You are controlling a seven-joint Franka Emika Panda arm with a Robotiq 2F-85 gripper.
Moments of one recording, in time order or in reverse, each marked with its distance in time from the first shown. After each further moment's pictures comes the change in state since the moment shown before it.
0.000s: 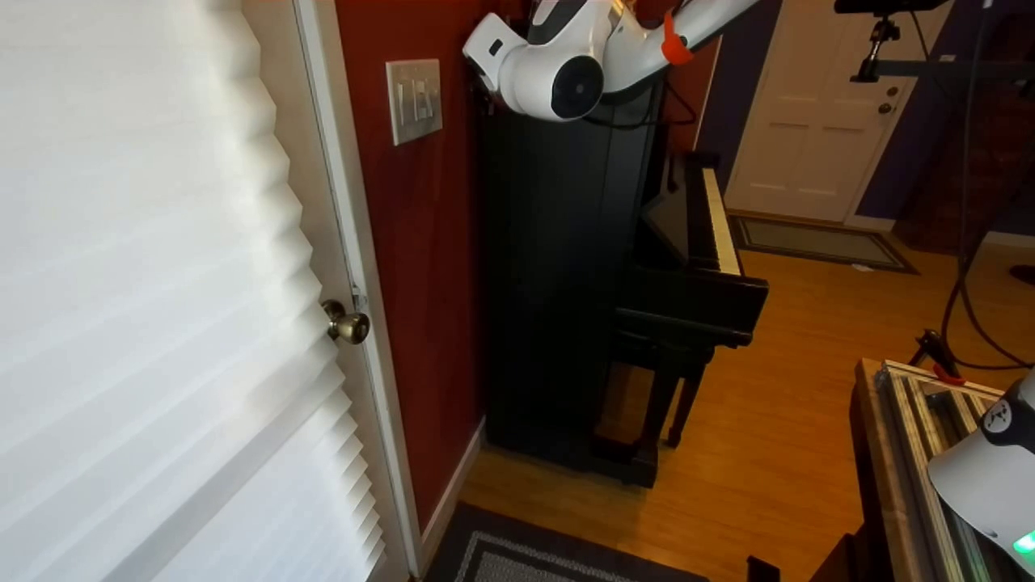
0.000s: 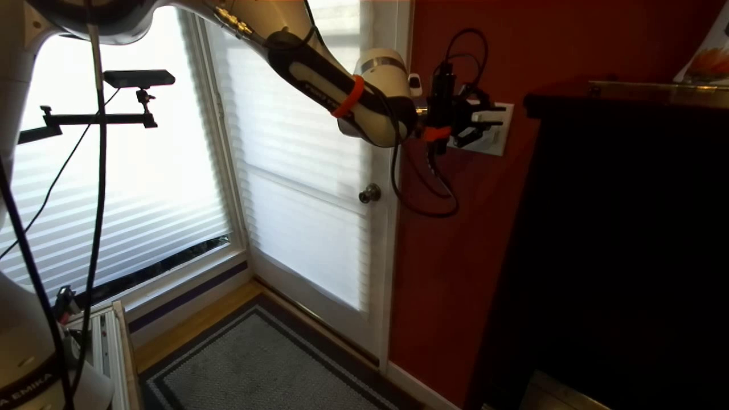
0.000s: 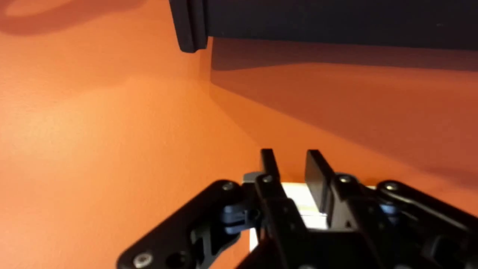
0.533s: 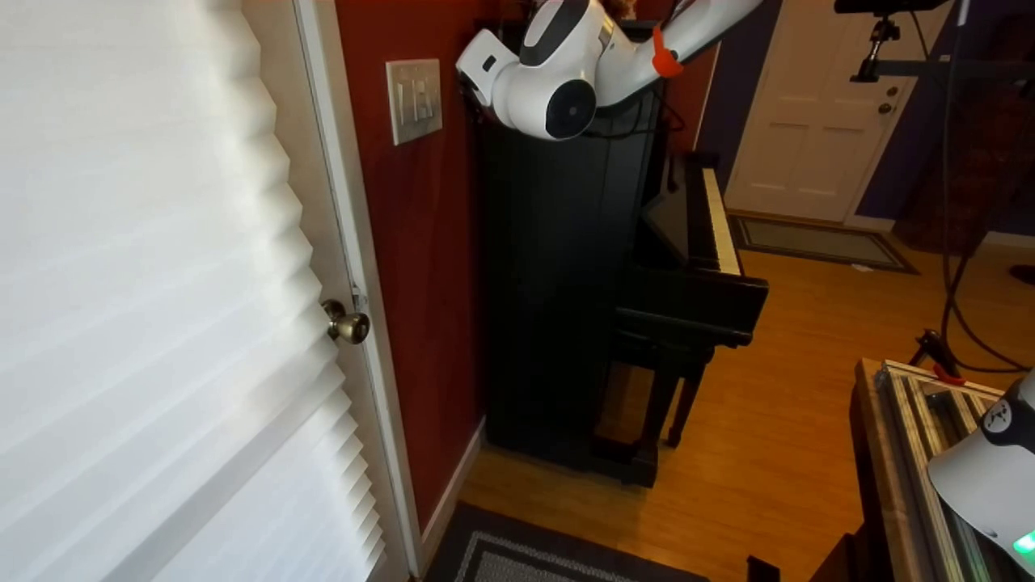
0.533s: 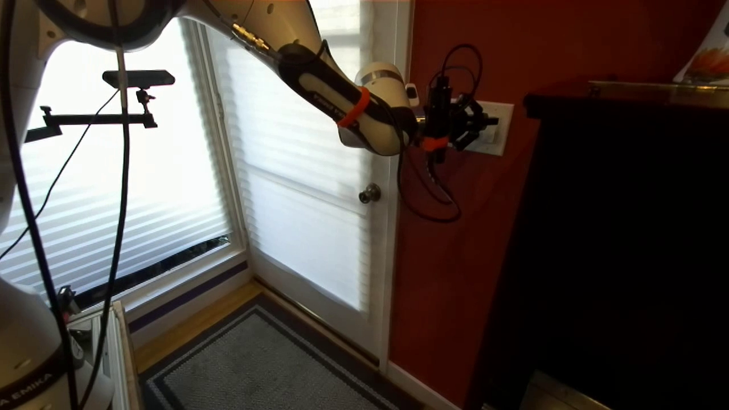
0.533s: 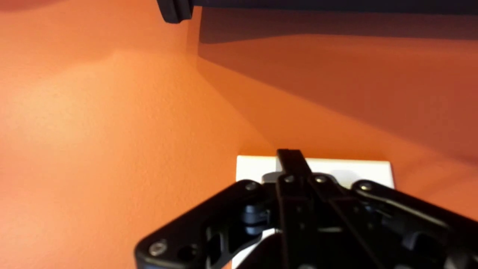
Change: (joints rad) arm -0.059 0.038 0.098 0.011 -0.092 -0.054 0.062
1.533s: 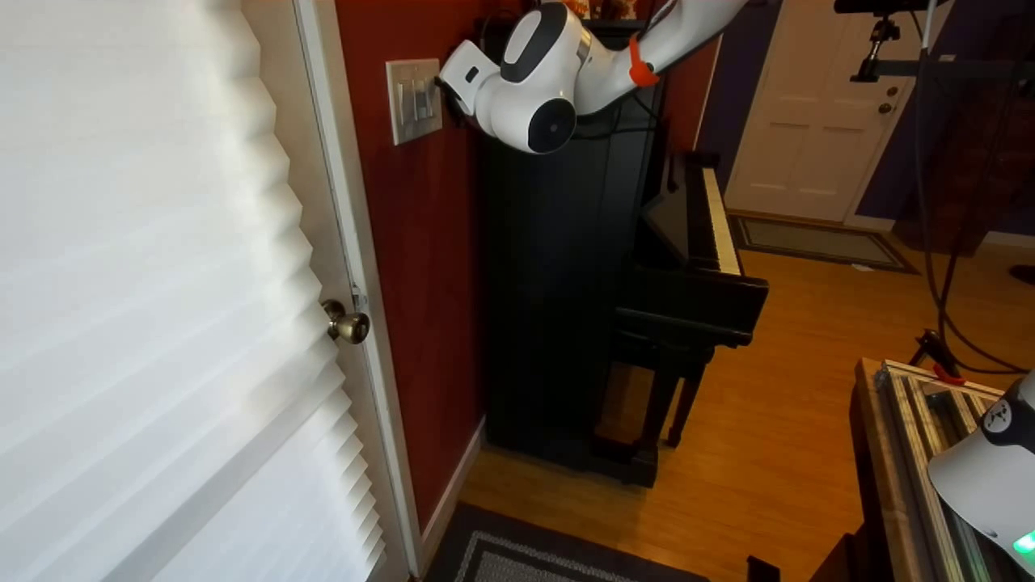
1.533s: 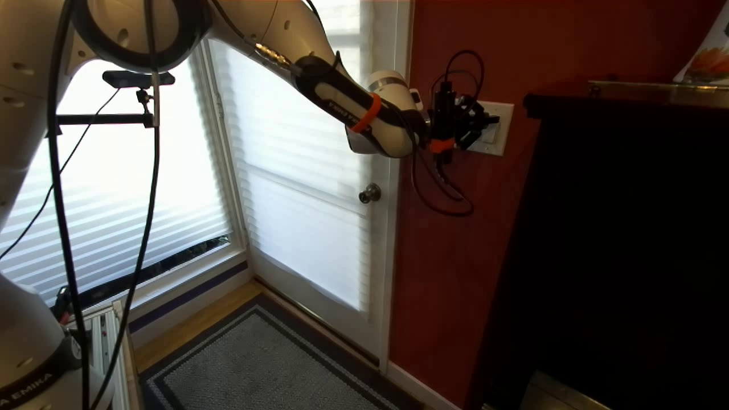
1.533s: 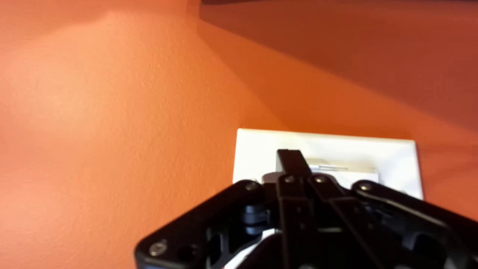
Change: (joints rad) arm 0.042 0.097 -0.036 0.120 -0.054 -0.005 0.041
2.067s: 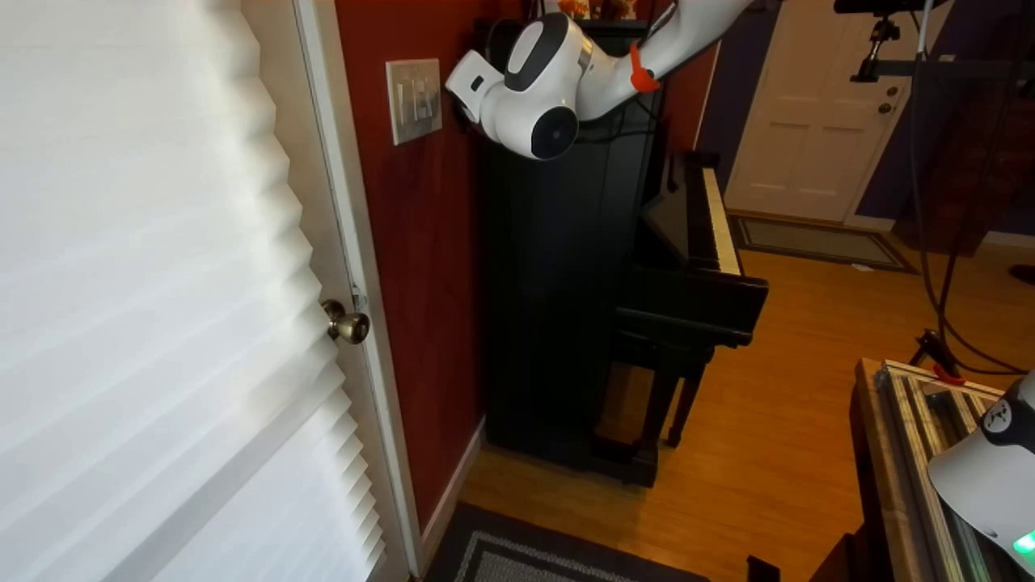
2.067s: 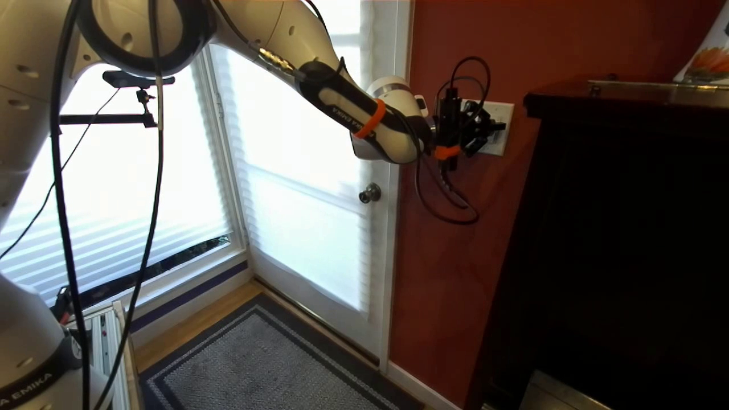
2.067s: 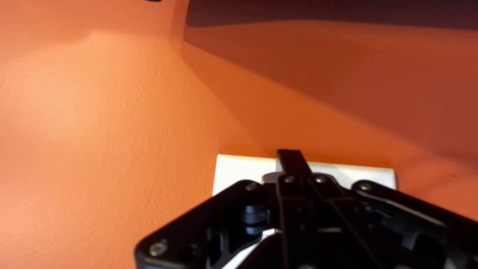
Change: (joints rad) arm -0.004 0.020 -0.022 0.007 0.000 0.000 0.003
